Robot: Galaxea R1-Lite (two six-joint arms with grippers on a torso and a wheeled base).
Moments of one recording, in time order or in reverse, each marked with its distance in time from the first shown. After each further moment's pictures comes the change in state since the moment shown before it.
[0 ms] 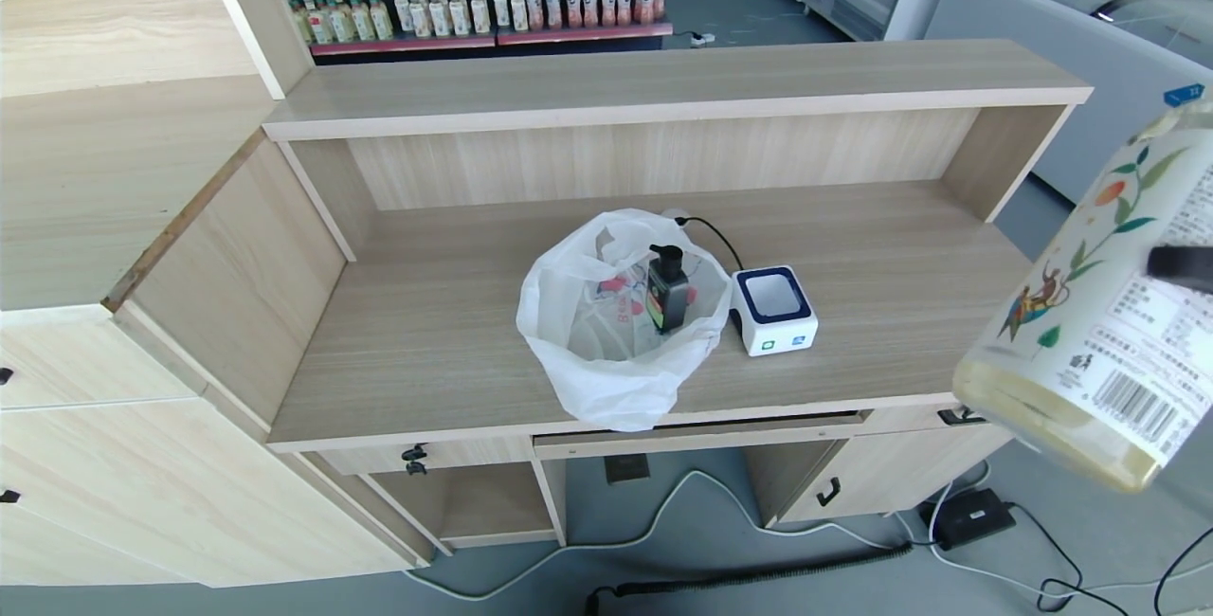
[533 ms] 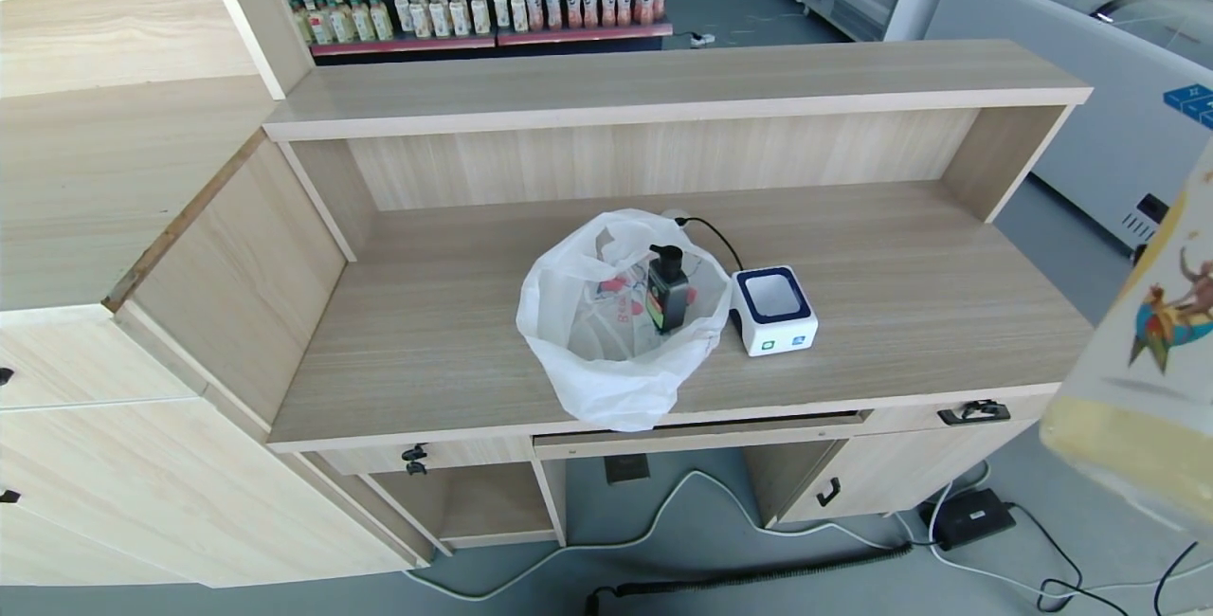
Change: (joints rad) left arm 0.000 0.000 0.000 0.000 0.000 0.000; right arm 0.112 -0.099 -0.037 0.000 0.000 0.136
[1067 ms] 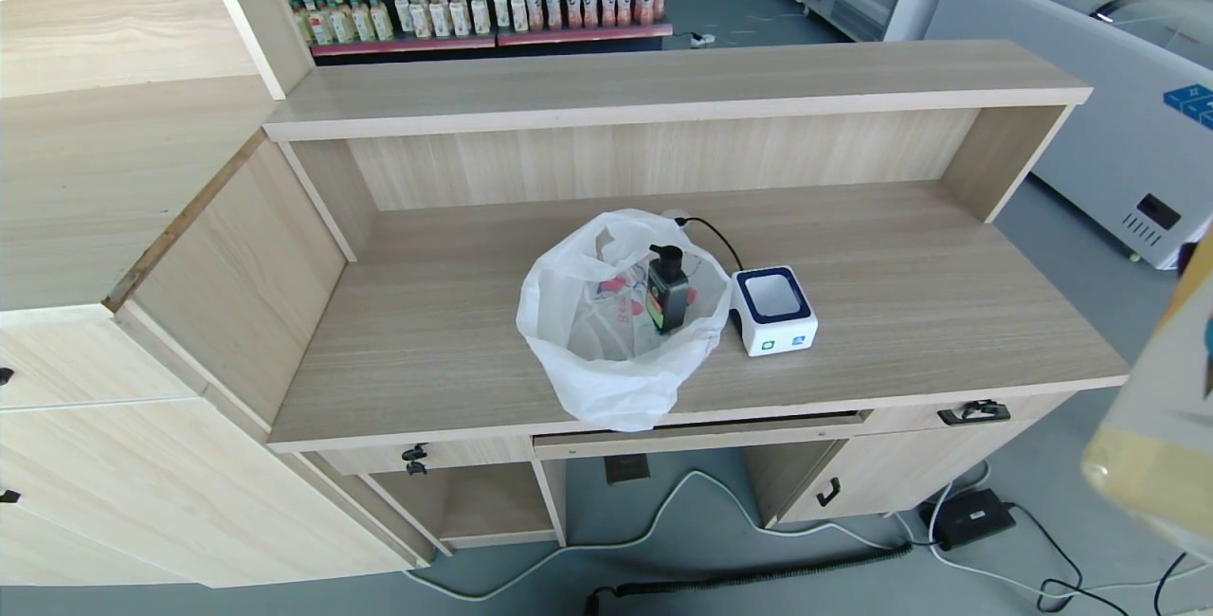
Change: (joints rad) left arm 0.000 0.000 0.000 0.000 0.000 0.000; right arm 0.078 -0.014 -0.016 0.000 -0.008 0.015
